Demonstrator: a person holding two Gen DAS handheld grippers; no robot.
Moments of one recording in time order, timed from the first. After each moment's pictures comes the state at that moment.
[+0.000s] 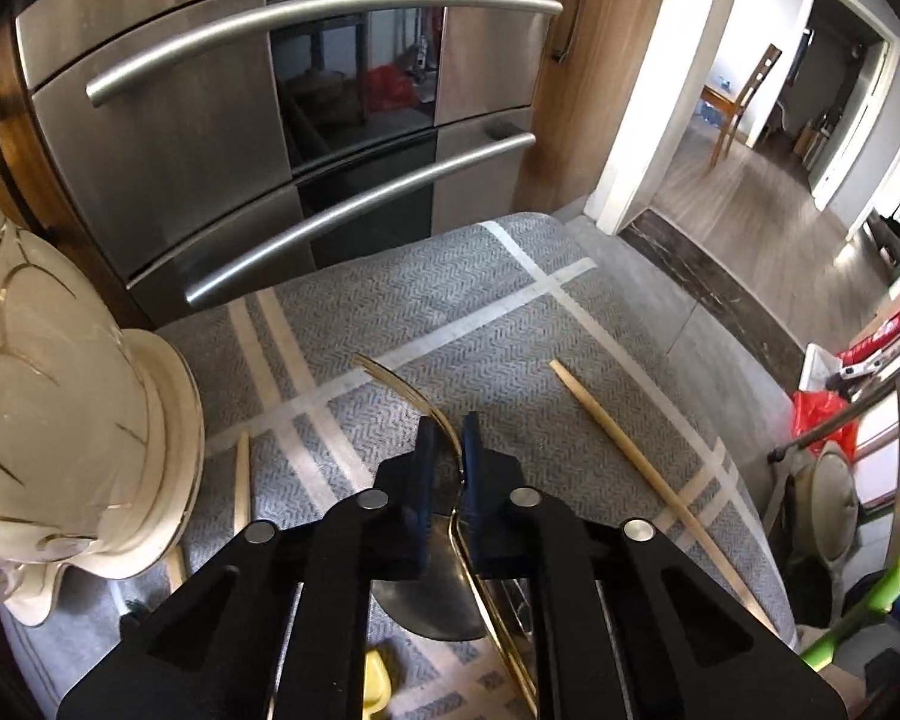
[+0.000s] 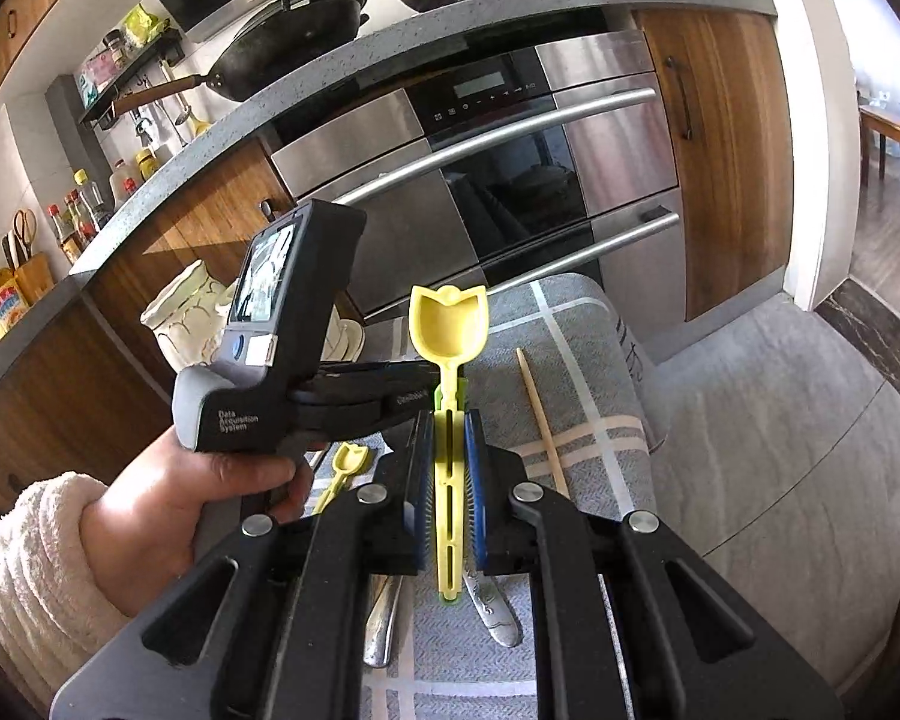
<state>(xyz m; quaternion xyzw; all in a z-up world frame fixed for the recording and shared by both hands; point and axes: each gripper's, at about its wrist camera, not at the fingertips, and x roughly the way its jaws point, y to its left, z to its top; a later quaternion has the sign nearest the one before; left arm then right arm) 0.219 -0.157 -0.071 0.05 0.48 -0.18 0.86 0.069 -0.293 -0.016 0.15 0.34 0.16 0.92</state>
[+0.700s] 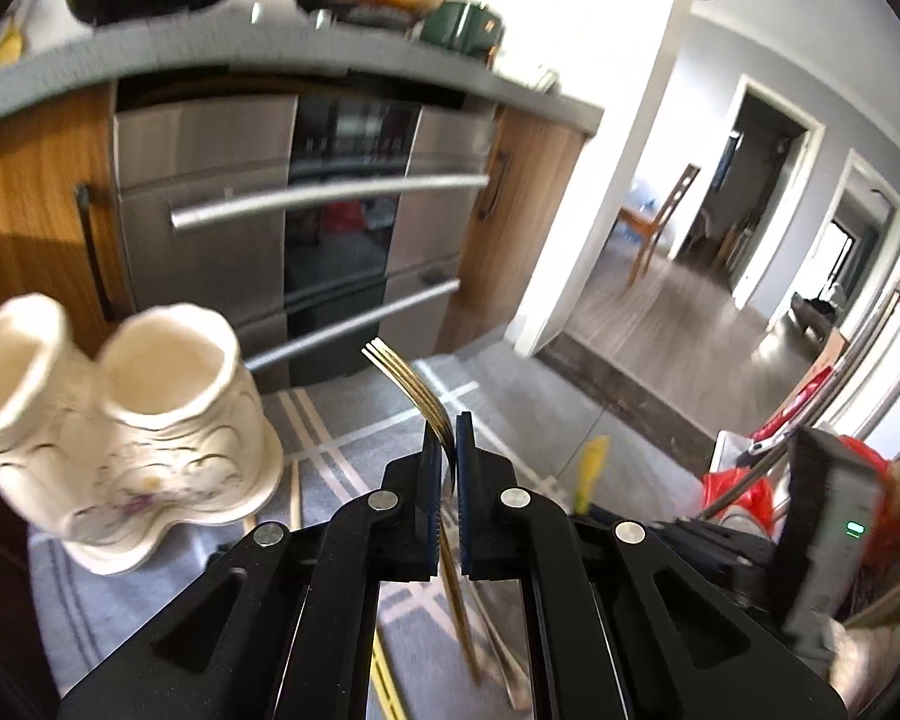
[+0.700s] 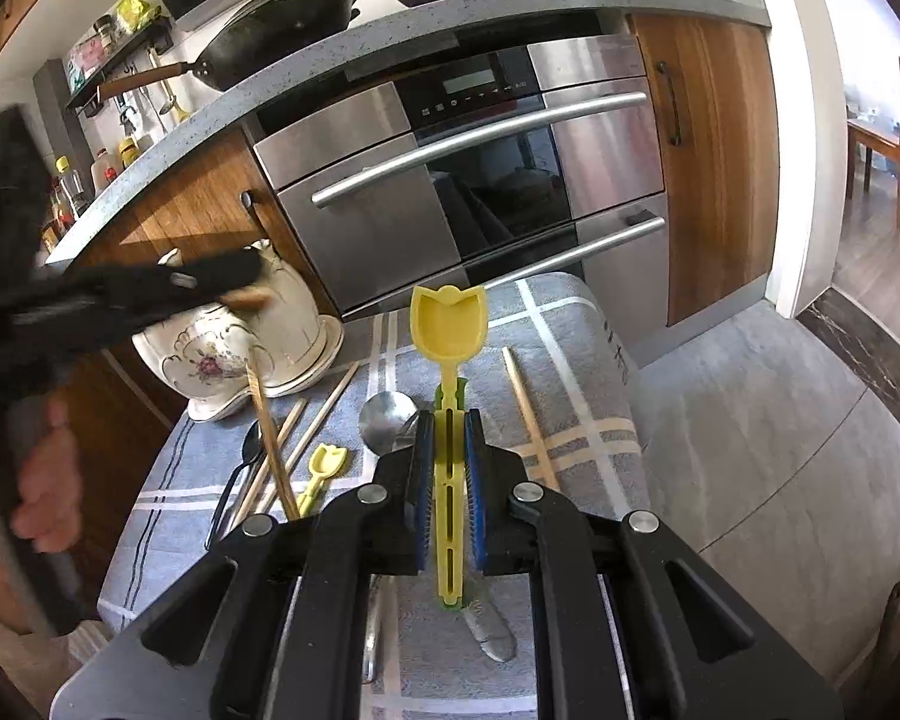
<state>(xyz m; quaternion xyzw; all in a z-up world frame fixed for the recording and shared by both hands) 0.119 -0.094 0.047 -0.03 0.33 -0.26 0.91 0.075 -0.279 -0.022 0.12 0.34 0.14 0.92</state>
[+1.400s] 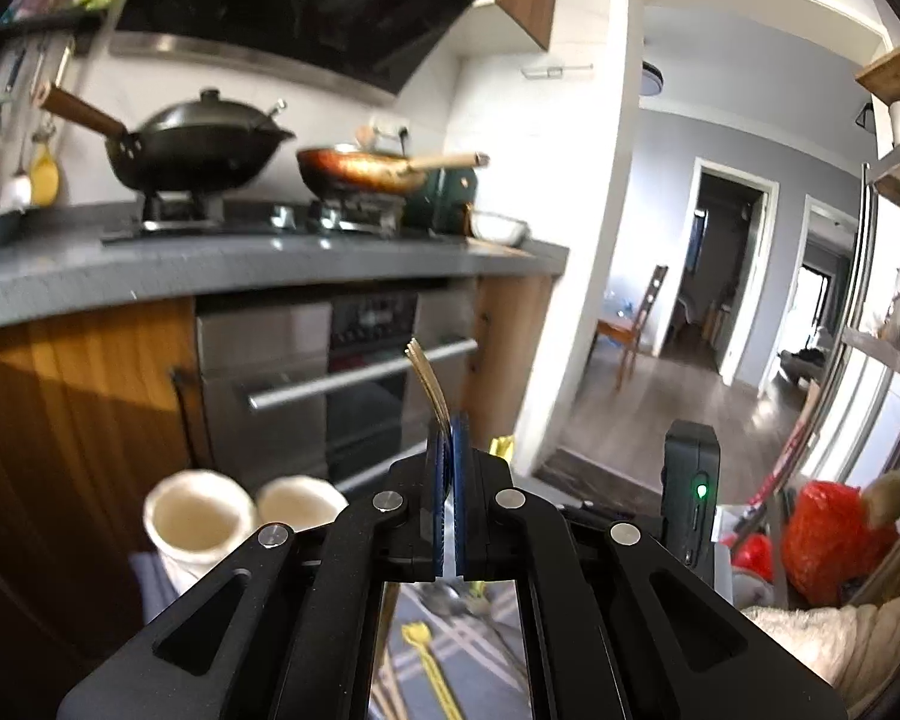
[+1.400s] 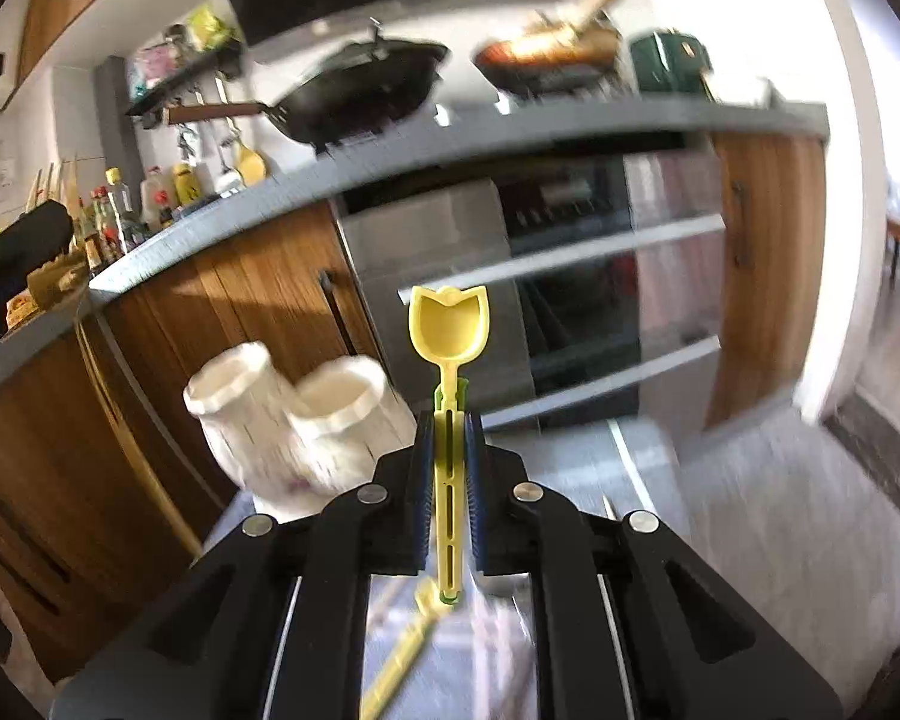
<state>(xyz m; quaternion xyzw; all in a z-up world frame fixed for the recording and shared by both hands) 0.051 -0.015 0.162 -0.04 0.17 -0.26 0.95 0.110 -0.209 0.068 0.09 0.24 0.18 0.95</state>
